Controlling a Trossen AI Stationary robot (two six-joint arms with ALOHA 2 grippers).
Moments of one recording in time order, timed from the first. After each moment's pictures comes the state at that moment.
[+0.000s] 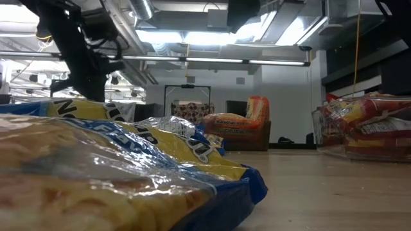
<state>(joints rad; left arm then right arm) 0.60 0.91 0.59 -0.66 -0.18 -0.78 -0.09 1.98 2.36 -1.54 0.24 0.15</state>
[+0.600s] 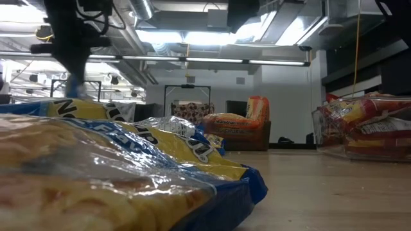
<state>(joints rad) 0.47 0.90 0.89 -1.19 -0.34 -0.86 -0.09 1.98 2.36 -1.54 0.25 0.14</state>
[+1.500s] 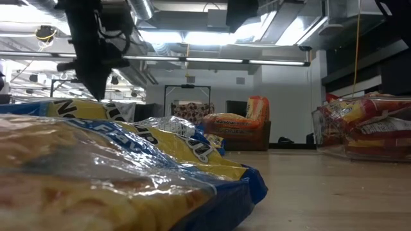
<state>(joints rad) 0.46 1.10 0.83 -0.95 -0.34 -0.72 -0.09 1.99 2.36 -1.53 0.22 0.12</state>
